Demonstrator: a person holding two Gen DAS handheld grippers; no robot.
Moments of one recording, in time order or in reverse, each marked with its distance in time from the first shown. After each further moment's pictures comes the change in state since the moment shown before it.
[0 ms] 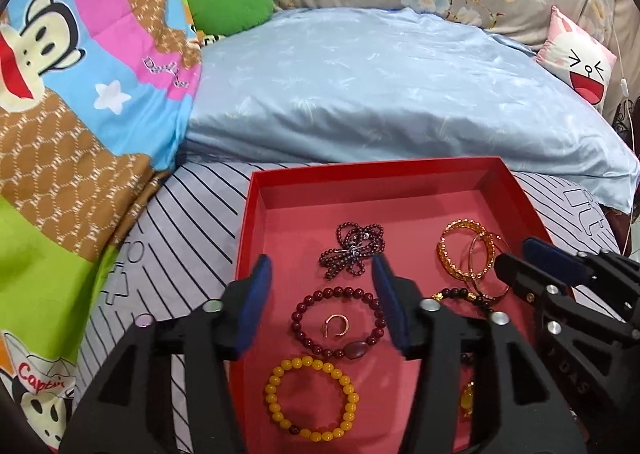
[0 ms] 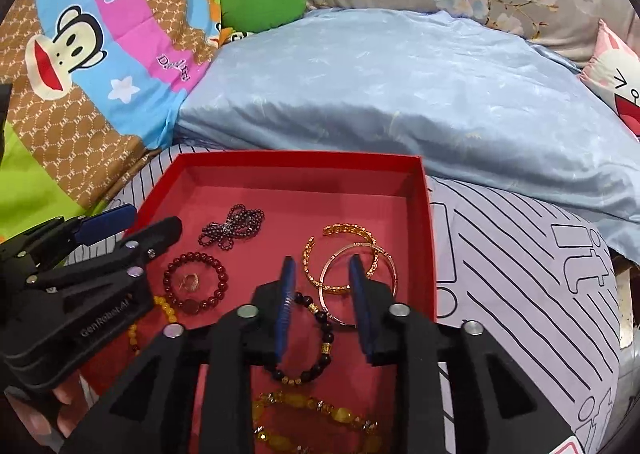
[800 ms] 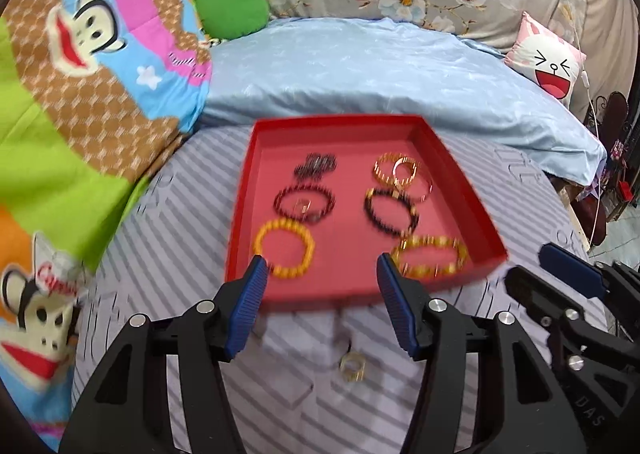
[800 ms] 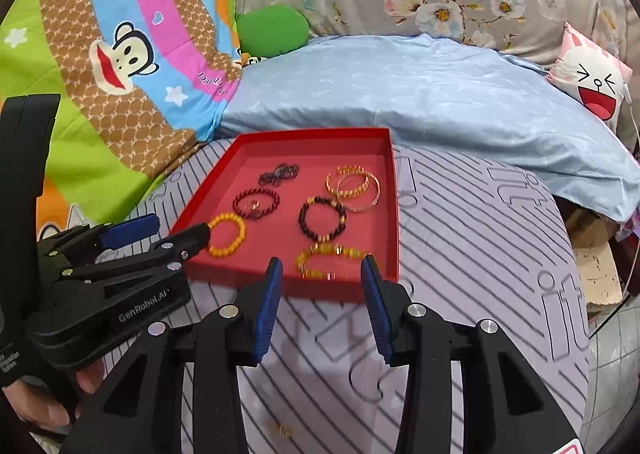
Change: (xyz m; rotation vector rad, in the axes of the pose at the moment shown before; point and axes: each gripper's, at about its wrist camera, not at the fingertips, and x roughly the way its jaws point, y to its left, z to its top) left arm -0.117 -0.014 -0.096 -0.028 -0.013 -0.047; right arm -0.138 0.014 -0.112 0.001 -0.064 -0.008
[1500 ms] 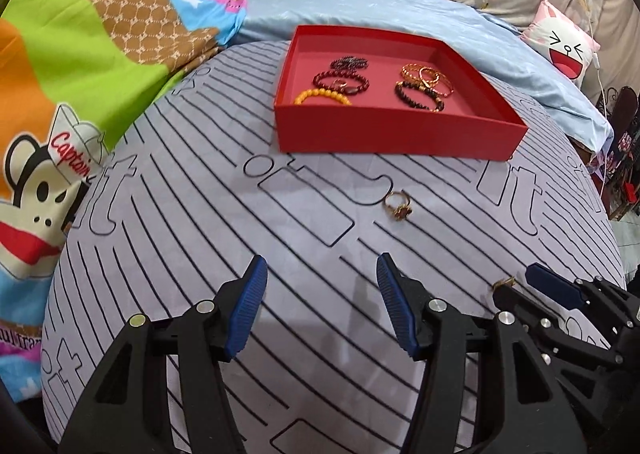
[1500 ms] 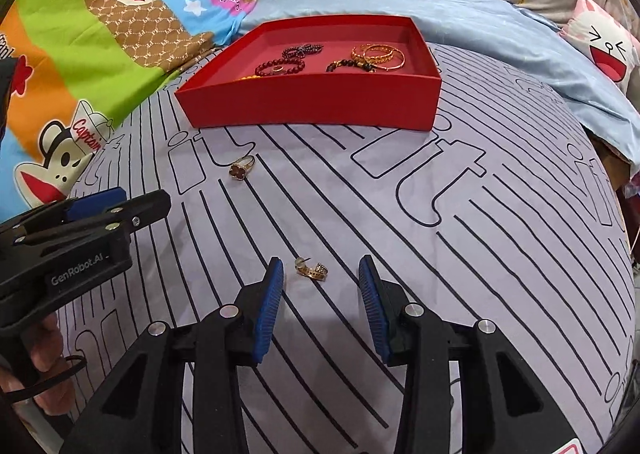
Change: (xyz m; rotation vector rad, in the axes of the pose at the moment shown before) left arm -0.014 0.027 -0.106 -0.070 0.110 0.019; right arm 0.020 0.028 -0.104 -0.022 0.175 0.020
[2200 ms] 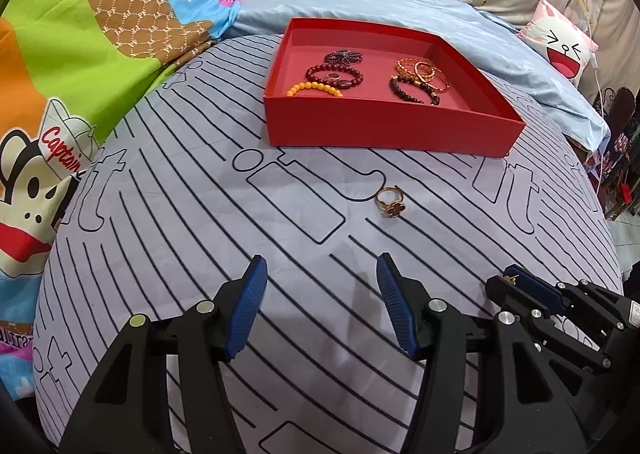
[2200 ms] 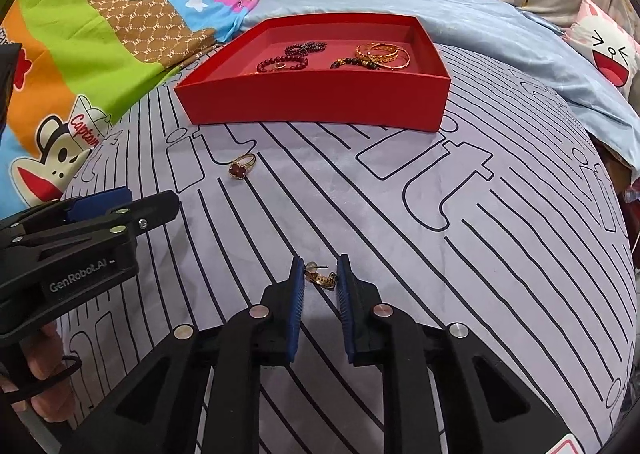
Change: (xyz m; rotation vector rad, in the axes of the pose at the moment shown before) left arm 0.007 -0.005 0.002 -0.002 0.014 -0.025; right arm 0.004 0.003 0.001 -0.013 -0.005 -0.005
